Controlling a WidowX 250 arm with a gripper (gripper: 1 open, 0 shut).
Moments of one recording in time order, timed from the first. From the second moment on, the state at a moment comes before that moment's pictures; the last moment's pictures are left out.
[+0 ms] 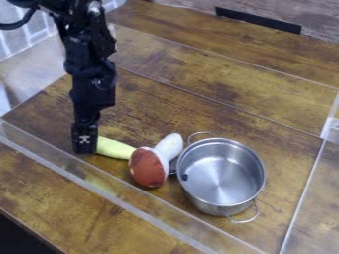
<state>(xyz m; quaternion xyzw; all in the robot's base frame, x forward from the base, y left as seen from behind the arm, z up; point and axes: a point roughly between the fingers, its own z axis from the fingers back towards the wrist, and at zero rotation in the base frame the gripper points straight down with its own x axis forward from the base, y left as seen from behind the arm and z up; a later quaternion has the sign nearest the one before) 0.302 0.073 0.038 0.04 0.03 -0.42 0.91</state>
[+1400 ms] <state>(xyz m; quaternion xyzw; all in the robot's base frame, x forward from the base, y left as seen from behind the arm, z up) 0.307 0.078 0.043 0.07 0.00 -0.42 0.91</state>
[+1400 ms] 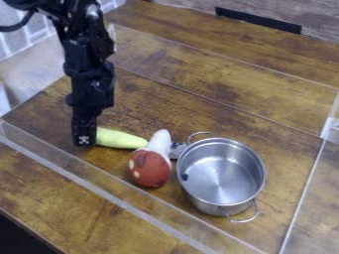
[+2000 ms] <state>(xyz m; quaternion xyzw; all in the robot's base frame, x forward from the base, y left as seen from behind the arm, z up) 0.348 0.074 0.105 0.13 -0.01 -0.38 0.92</state>
